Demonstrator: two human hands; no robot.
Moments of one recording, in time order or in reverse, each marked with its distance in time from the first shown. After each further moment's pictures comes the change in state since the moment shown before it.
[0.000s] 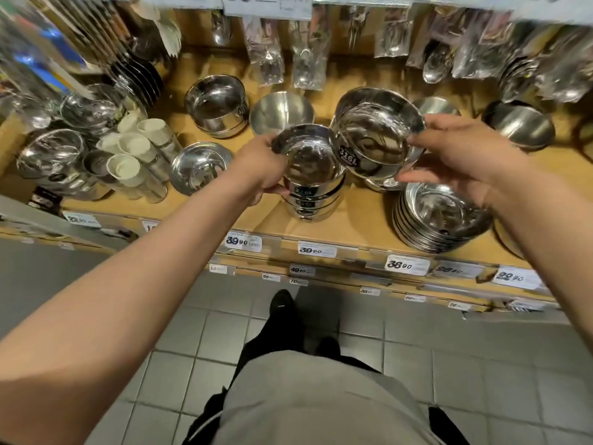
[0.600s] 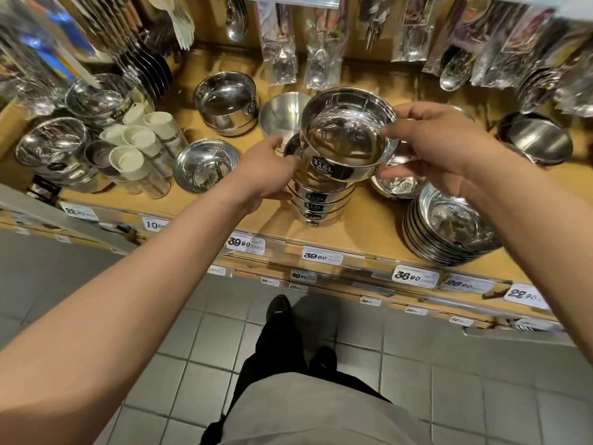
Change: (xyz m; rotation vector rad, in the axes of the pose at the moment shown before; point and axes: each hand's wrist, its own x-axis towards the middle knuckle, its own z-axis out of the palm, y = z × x) left_hand -0.008 -0.008 -0.008 0.002 -0.001 0.041; right_hand 0.020 -0.011 0.046 -0.102 -0.072 -0.078
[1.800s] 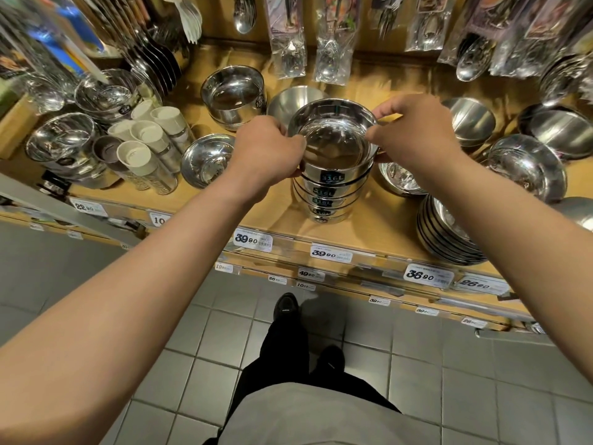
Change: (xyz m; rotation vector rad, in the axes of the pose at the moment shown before) left_hand -0.005 0.012 -0.006 0.157 0.219 0.125; right_hand 0.026 0.019 0.034 -0.466 0.288 -0.268
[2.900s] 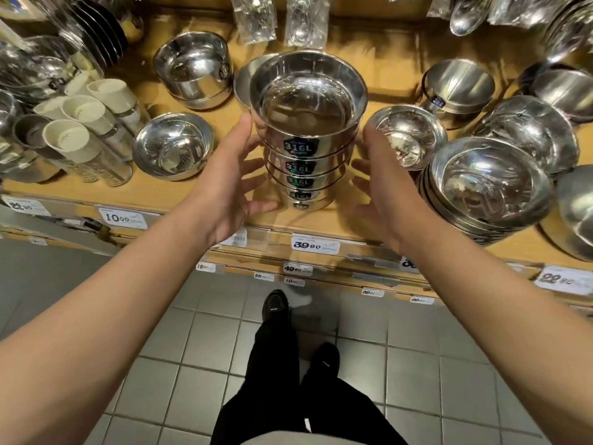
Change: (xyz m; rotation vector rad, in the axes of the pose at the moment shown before) left_hand -0.015 -0.067 0.026 -0.601 -0.320 -0.276; right_hand -0.054 0.060 0.043 0.609 -0.253 0.364
